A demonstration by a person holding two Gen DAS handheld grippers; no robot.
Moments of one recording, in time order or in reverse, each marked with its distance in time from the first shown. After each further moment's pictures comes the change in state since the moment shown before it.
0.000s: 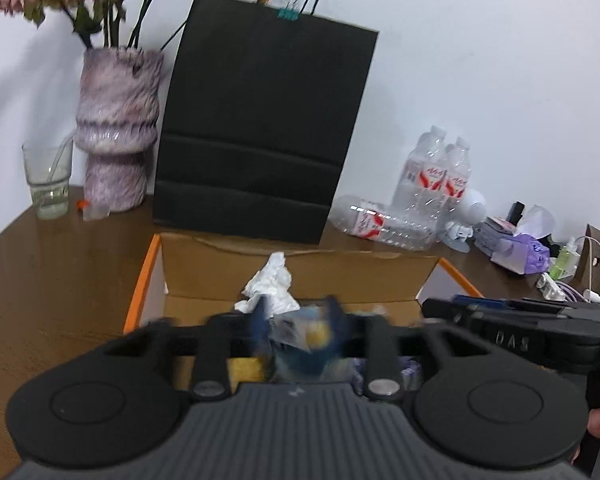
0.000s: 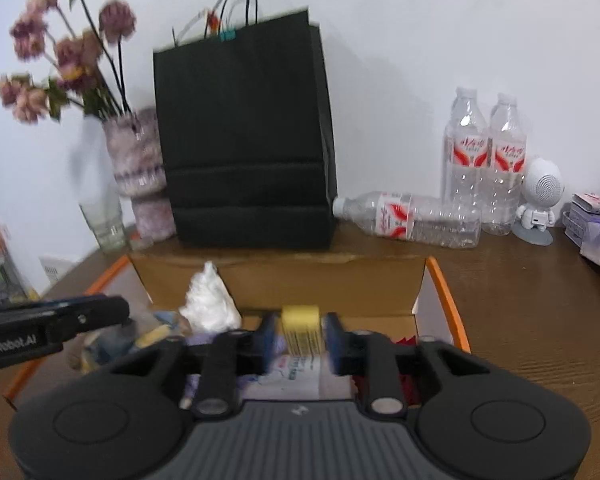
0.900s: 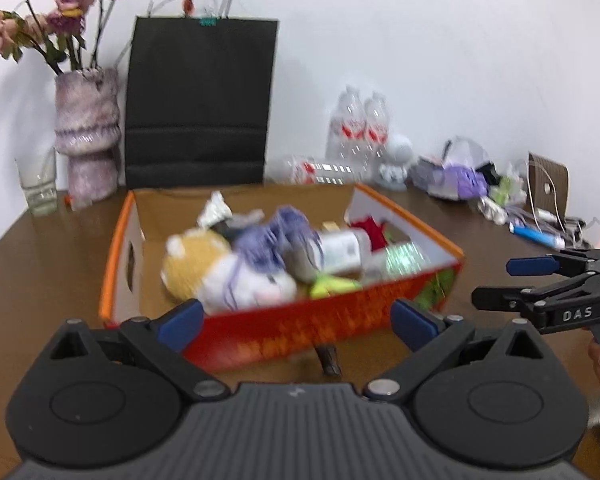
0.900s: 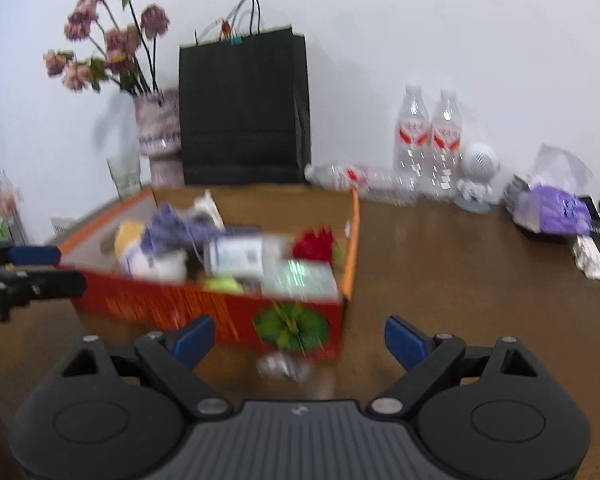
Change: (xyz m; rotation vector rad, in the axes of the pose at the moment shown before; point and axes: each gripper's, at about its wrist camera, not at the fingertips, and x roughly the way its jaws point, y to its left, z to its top) left arm -0.102 -0.050 -0.076 0.194 0.049 -0.088; right arm -0.145 -0.047 -0.099 -0.061 0.009 -0.009
